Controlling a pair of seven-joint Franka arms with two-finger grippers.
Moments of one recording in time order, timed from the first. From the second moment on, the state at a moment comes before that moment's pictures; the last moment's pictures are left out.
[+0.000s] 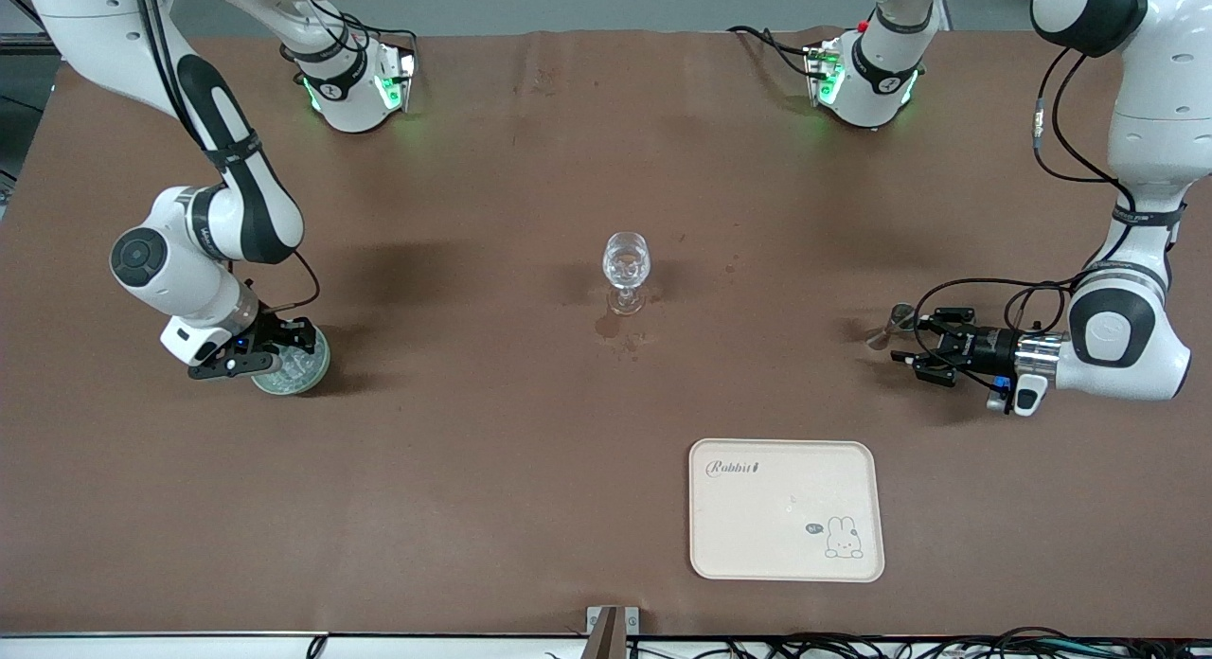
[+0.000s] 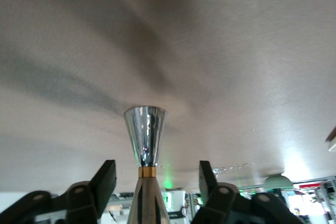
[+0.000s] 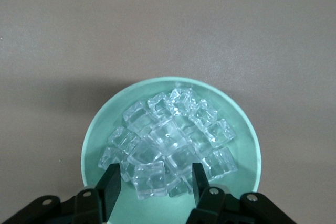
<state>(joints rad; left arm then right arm) 0.31 0.76 -0.09 -1.66 -0.64 1.69 -0.47 0.00 0.34 -0.04 -2.23 0.04 2.59 -0.22</state>
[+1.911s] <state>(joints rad) 0.31 0.79 -0.09 -1.66 -0.65 1.64 -0.52 0.00 0.34 -0.04 -2.23 0.04 2.61 -0.22</state>
